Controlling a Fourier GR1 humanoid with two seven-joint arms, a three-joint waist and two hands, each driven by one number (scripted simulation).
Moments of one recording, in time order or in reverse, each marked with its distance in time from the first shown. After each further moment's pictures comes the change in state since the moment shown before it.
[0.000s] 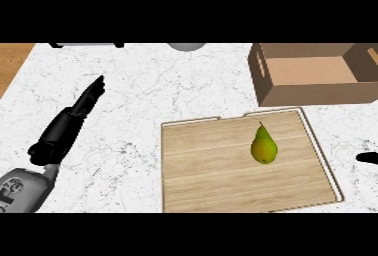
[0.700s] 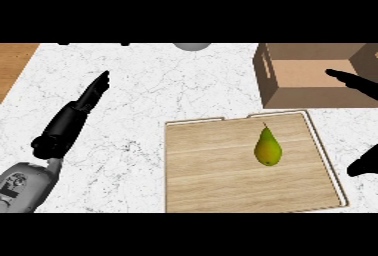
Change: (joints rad) left arm -0.035 -0.030 0.023 -0.002 -0.025 -0.042 0.037; right arm -0.254 -0.153 0.288 -0.122 0.017 0.340 0.464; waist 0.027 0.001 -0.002
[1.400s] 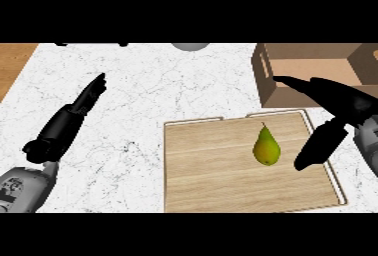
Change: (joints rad) left arm 0.043 -0.040 0.072 -0.020 -0.047 -0.065 -0.002; right arm -0.207 0.209 0.175 0.049 -0.012 0.053 0.361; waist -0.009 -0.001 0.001
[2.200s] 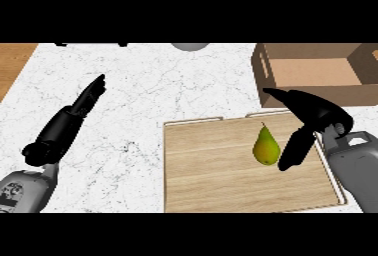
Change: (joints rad) left arm 0.030 -0.064 0.072 -0.037 -0.077 -0.062 0.032; right arm 0.037 0.110 0.059 0.073 0.242 0.011 -0.013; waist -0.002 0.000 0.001
